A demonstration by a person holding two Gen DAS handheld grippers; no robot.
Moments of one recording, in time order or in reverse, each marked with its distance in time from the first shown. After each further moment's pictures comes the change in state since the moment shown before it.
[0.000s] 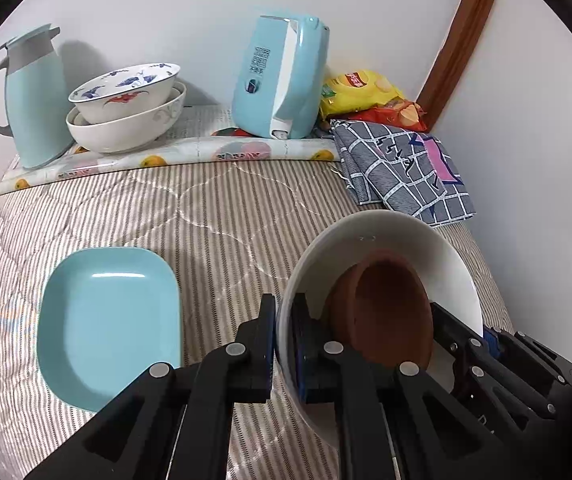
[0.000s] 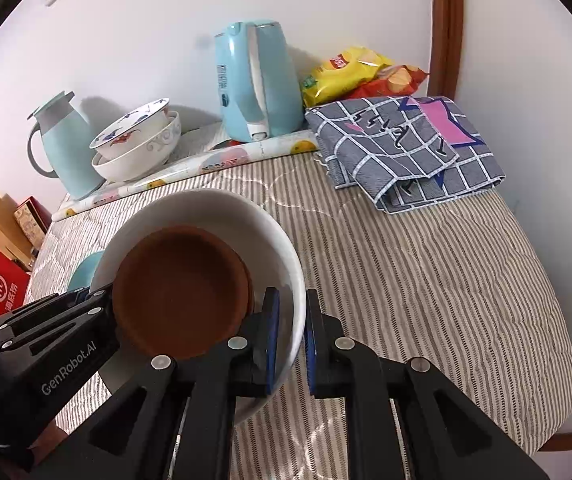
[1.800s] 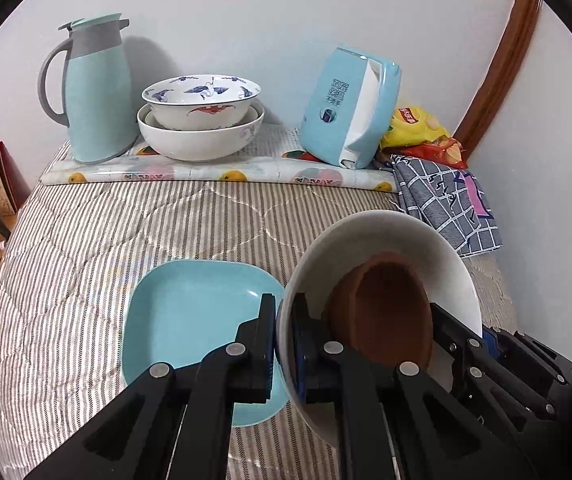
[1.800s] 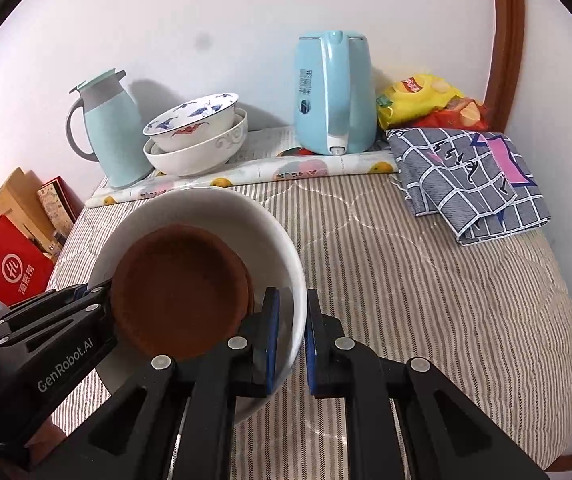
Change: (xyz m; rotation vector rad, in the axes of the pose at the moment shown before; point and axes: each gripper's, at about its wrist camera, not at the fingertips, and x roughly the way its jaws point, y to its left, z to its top) left arm -0.028 0.078 0.007 -0.079 -0.052 0.059; right arm 0.007 0.082 0.006 -0.103 -0.020 0.060
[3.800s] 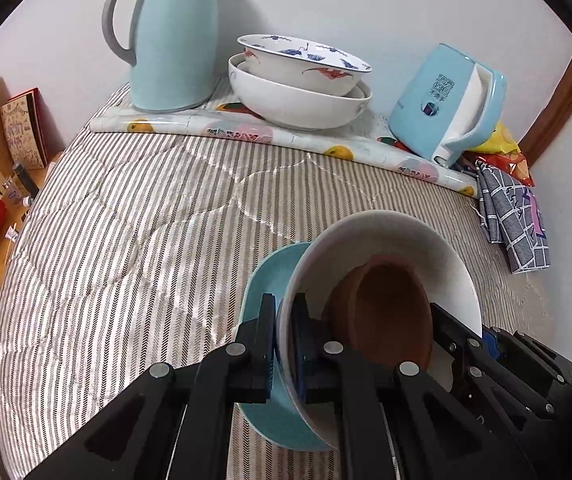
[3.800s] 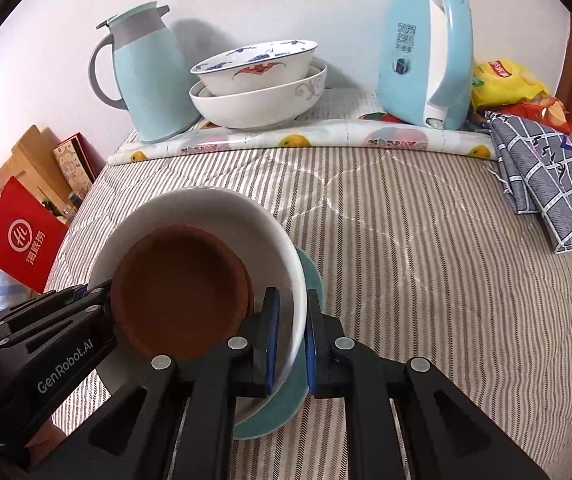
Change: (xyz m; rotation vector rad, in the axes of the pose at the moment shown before) left arm 0.035 0.097 -0.001 -0.124 0.074 0.085; right arm 0.077 0.082 0.000 -0.087 0.117 0.079
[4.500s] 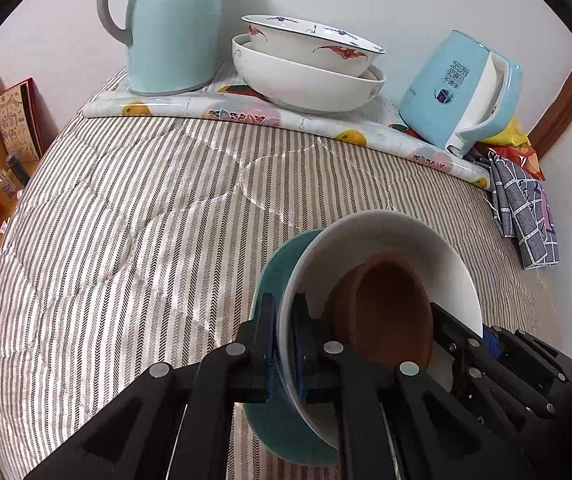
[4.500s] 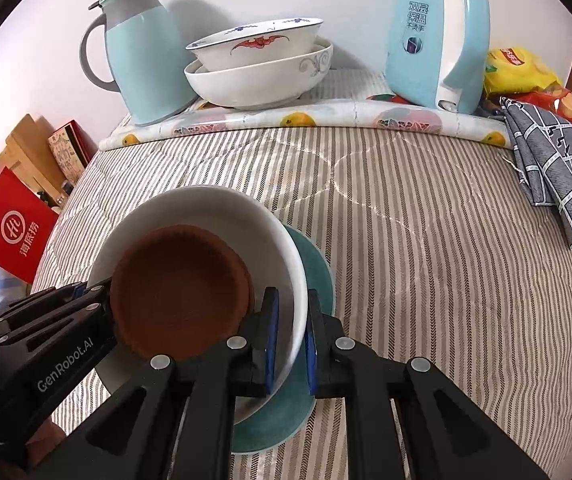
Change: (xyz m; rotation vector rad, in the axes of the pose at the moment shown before) left arm 0.023 0.009 0.002 0.009 0.033 0.000; right arm 0.025 0.003 -0.001 -0.009 0.040 -0.008
